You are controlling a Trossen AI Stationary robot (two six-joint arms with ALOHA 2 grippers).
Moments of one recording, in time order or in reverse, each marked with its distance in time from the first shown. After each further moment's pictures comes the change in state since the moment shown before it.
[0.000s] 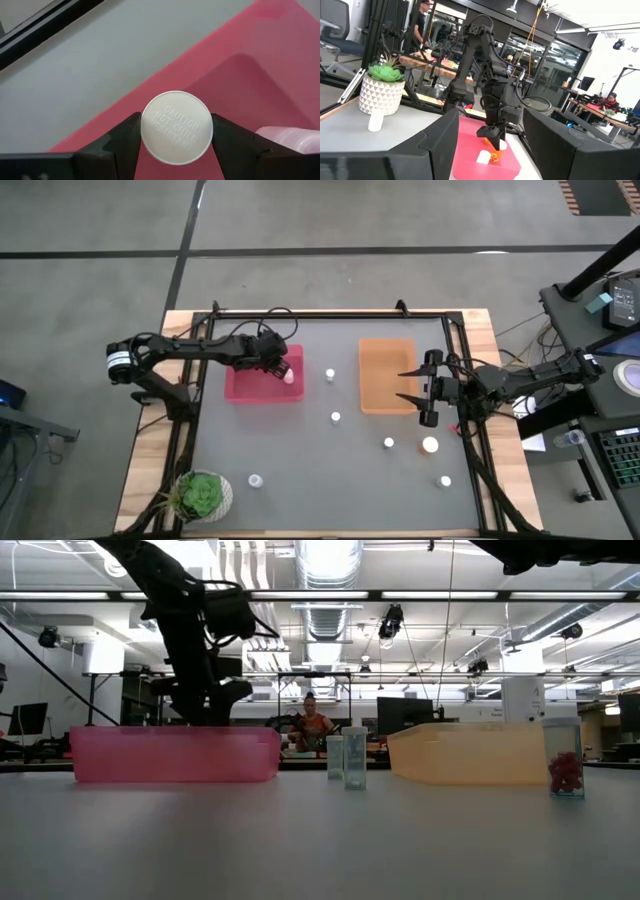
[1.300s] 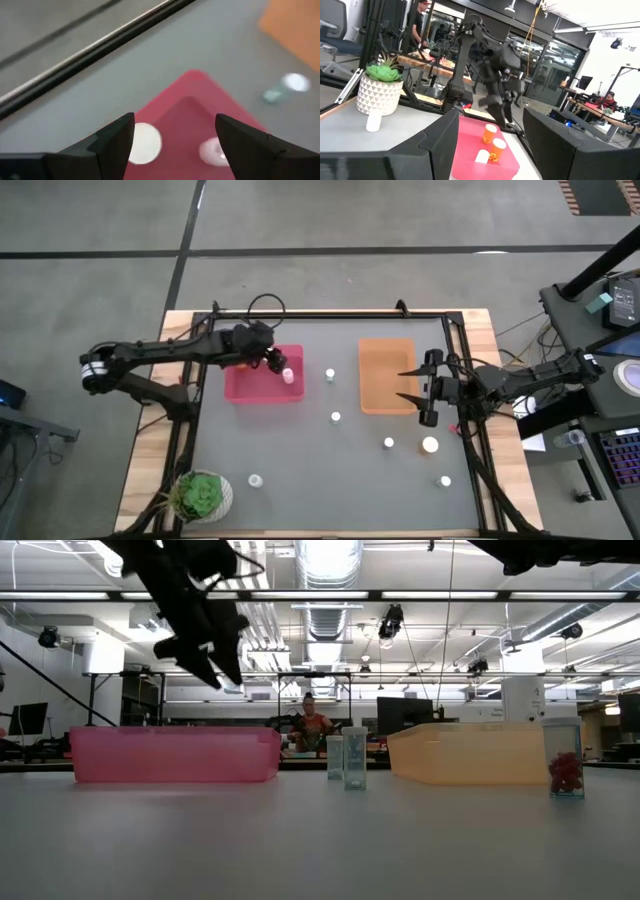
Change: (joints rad) left arm -0.056 -0.245 0.051 -0.020 0.029 0.088; right arm 0.000 0.001 0.000 0.001 0.010 0.003
